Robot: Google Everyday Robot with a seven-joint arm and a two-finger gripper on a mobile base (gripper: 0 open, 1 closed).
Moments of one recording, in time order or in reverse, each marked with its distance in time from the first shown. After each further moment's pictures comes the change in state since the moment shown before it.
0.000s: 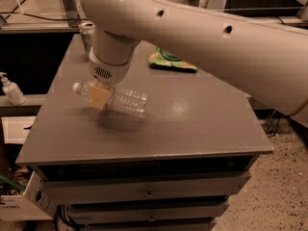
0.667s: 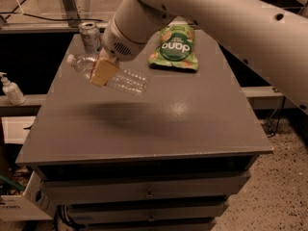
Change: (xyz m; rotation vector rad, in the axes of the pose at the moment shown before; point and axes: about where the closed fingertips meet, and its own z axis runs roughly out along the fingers) arm -0.024 -0.032 -0.047 -0.021 -0.302 -0.140
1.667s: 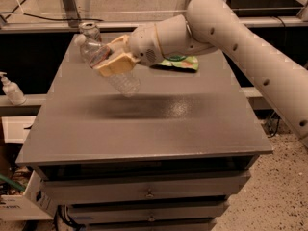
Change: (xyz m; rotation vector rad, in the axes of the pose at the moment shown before) arm -0.003 -0.026 -0.013 -0.129 -0.608 -0.024
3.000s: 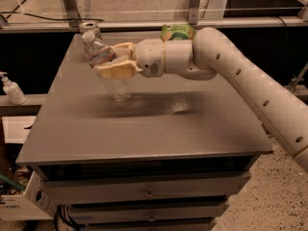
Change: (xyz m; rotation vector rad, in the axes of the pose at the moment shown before) arm 0.000 -0.001 -0.003 0.020 -0.290 0.026
